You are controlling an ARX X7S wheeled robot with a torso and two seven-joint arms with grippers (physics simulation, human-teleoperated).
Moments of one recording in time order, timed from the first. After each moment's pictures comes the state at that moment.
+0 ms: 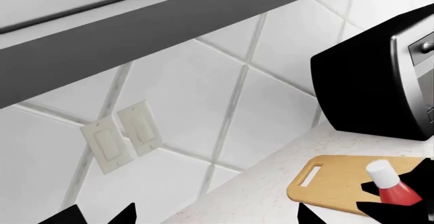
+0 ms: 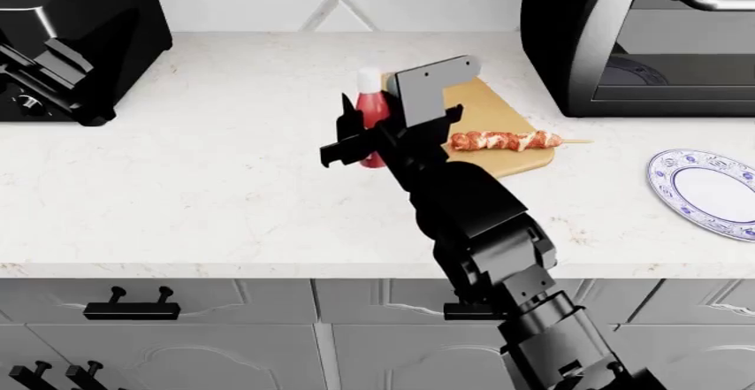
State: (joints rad) left arm -0.97 -0.85 0.04 0.21 -0.62 -0.71 0.48; right arm 1.01 0.05 -0.58 0.49 0.50 0.26 0.04
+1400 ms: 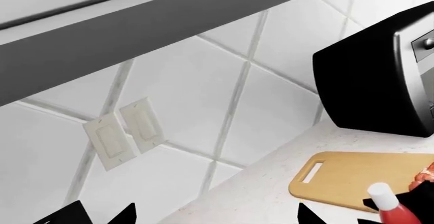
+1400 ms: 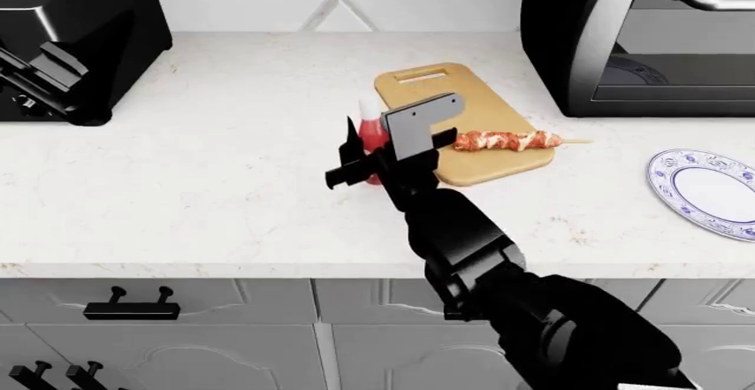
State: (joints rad) left arm -0.96 -0.86 0.03 0.19 -0.62 -0.69 0.49; right arm 1.18 0.00 -1.47 1.09 1.17 -0.43 0.14
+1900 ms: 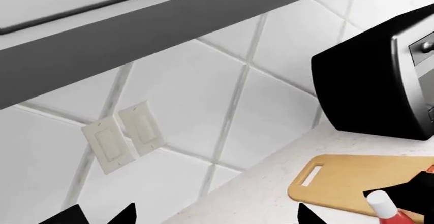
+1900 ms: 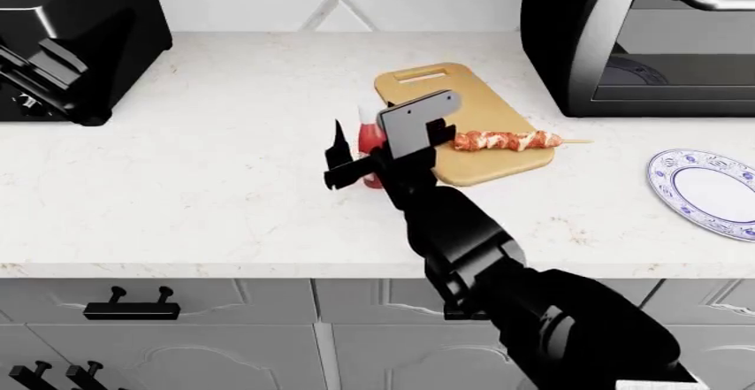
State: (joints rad) left arm -0.97 -0.86 0.04 0.20 -0.63 -0.69 0.49; right arm 1.20 0.00 -1.53 1.09 1.19 -0.43 0.16
